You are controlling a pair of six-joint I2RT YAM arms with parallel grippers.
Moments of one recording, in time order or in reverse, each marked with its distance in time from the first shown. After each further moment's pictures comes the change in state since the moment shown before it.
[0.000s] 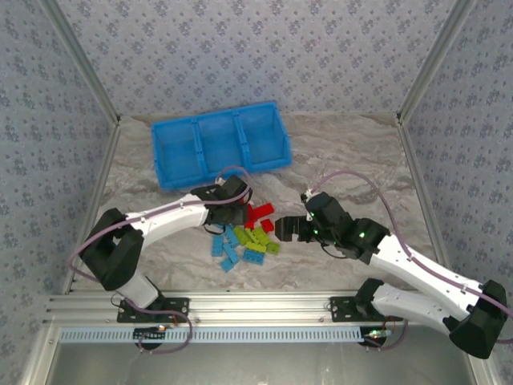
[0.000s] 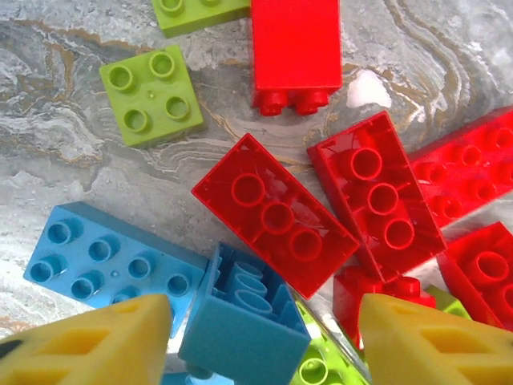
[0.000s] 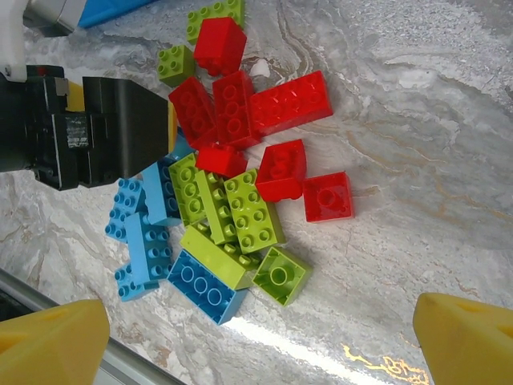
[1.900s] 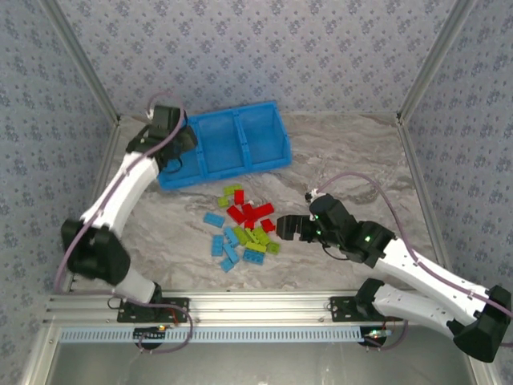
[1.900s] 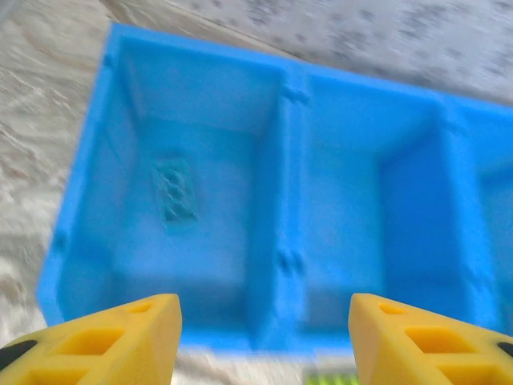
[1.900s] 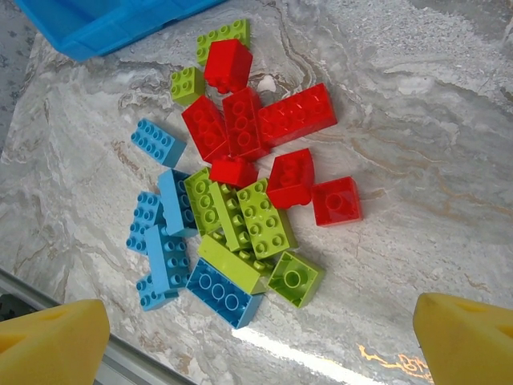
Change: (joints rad) left arm 0.478 -0.104 0.383 -0.033 -0.022 0.150; right arm 0.017 -0.043 -0.003 0.005 0.026 0.063
